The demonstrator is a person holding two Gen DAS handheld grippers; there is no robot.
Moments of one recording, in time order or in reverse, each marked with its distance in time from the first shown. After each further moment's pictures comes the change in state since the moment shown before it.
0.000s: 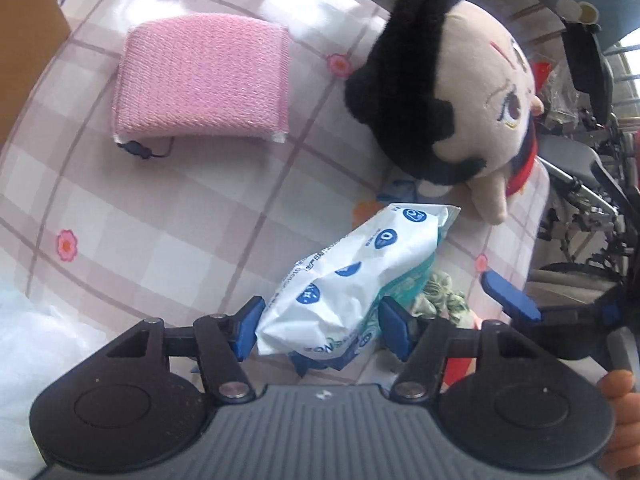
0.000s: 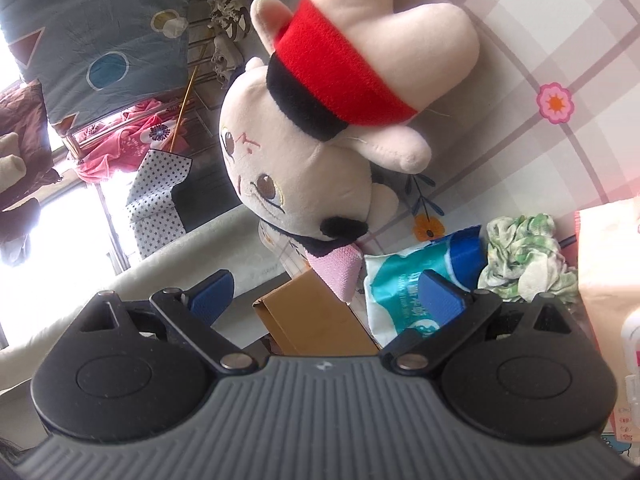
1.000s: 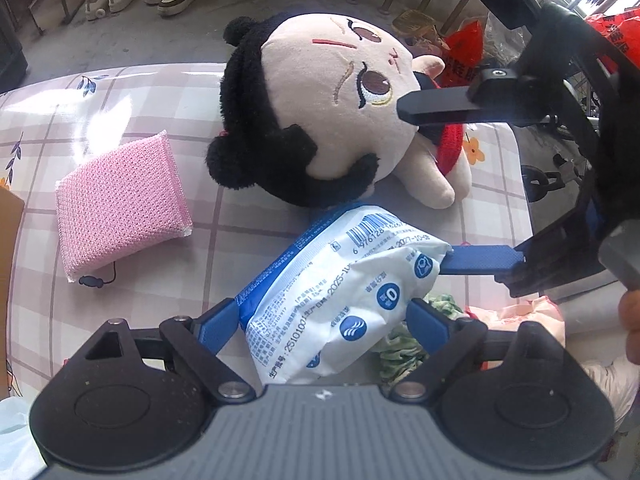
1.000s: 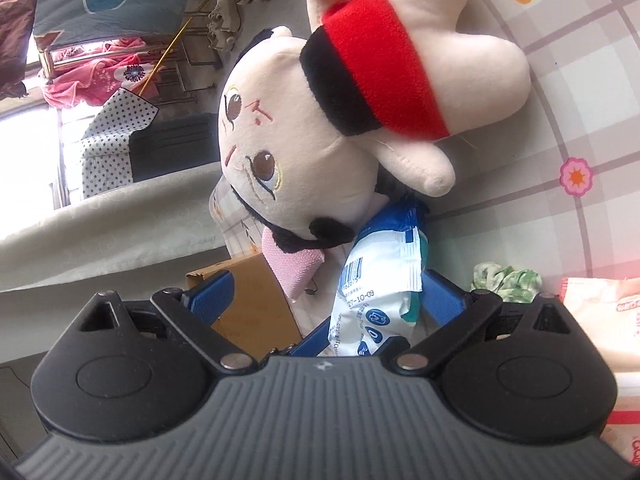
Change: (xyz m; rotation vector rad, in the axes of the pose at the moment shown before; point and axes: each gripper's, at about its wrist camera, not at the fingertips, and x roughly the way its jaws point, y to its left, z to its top) left arm 0.011 -0.078 -0.018 0.396 -0.206 0.177; right arm 0.019 0.038 0.003 -0.245 0.040 -0.181
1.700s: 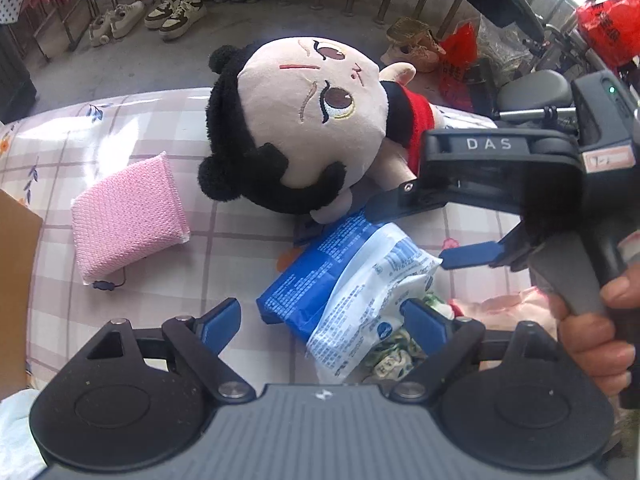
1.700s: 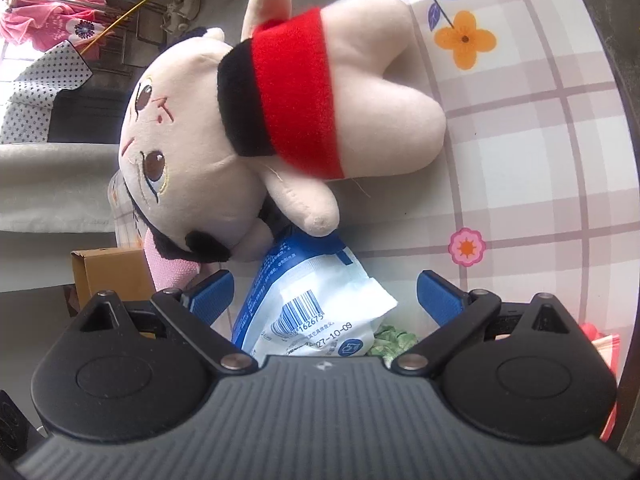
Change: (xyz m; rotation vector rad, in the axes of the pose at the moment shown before) left arm -0.028 -0.028 -0.013 0.069 -0.037 0.083; right arm 0.002 -0.012 0.011 -0.229 -0.063 -0.336
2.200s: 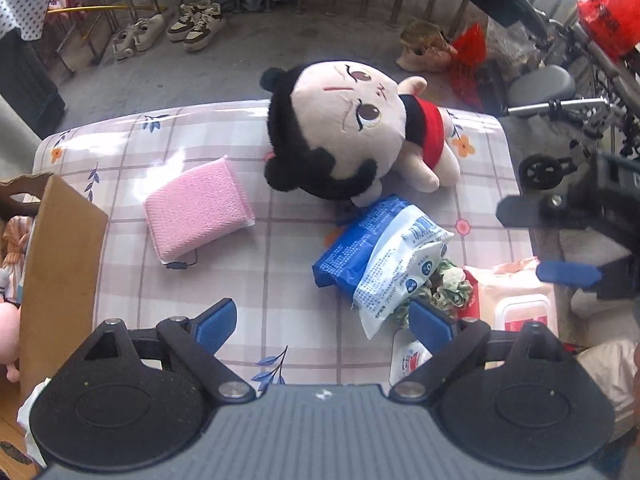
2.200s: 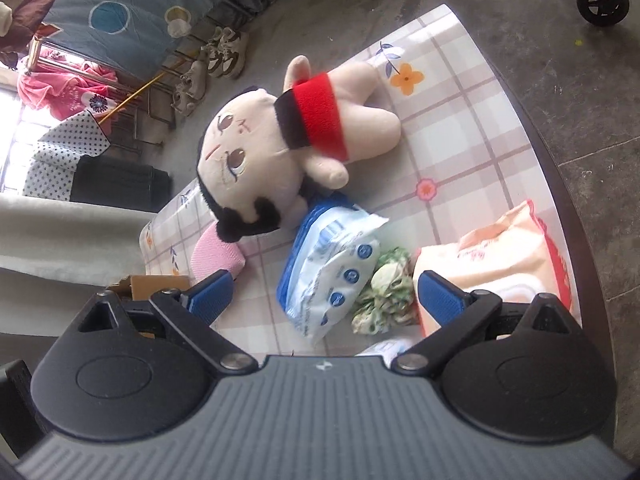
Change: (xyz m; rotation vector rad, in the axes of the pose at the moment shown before) left arm -0.074 0.025 -0.019 -0.014 -0.019 0.041; right arm -0.108 0.006 -0.093 0.050 -0.265 0.004
